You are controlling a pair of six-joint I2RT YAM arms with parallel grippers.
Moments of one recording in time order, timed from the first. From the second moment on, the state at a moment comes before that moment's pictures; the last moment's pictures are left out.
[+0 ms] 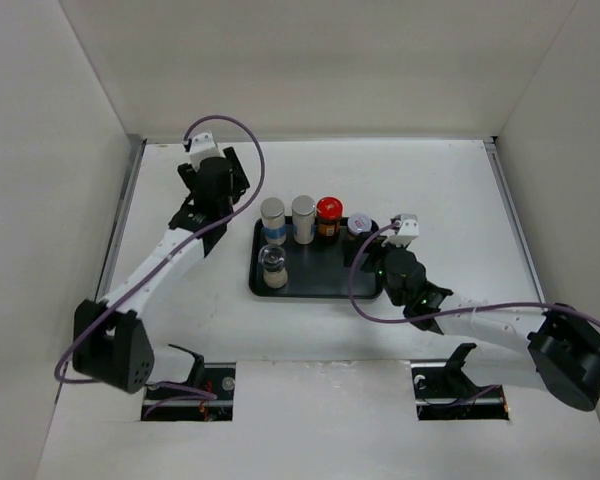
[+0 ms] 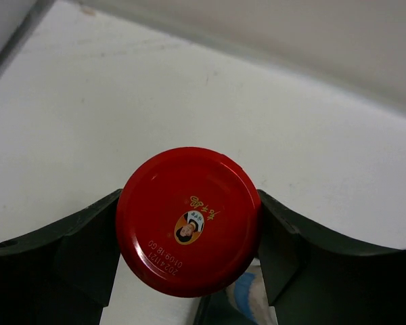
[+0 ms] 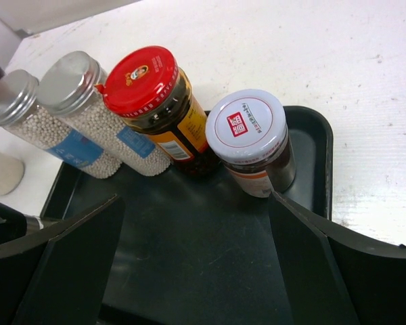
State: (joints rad) left arm -0.36 1.36 1.05 -0.03 -0.55 -0.39; right arm 0.81 1.18 0.43 0.55 0.55 0.50
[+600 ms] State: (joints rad) left arm -1.01 1.13 0.92 0.09 -0.68 -0.34; right arm 0.68 0.87 0.33 0.53 0.65 0.56
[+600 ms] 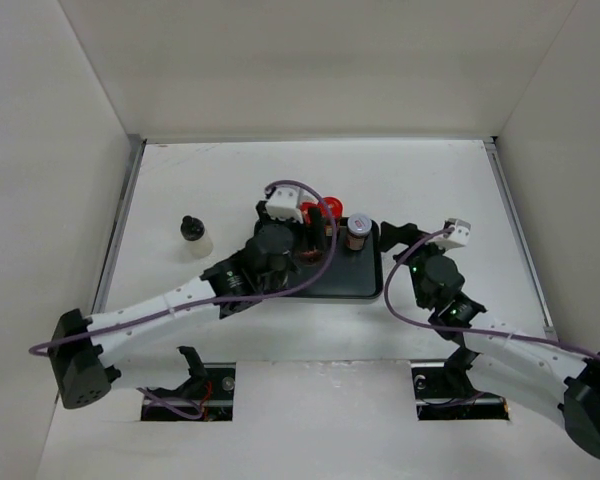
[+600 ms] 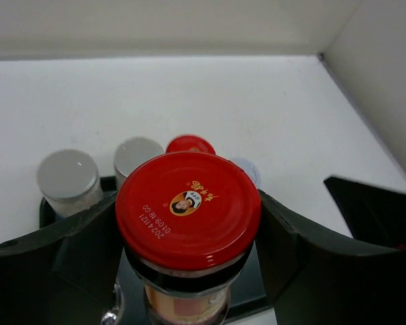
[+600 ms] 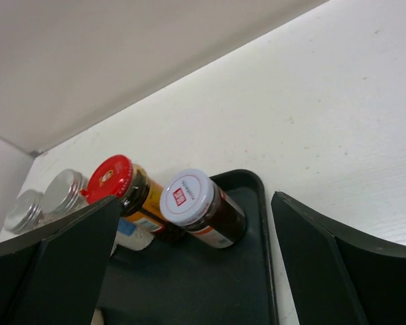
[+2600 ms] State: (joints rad) left arm -0.78 0.98 0.76 0.15 -0.86 -0.39; right arm 0.67 0.99 0.31 0.54 0.63 0.58
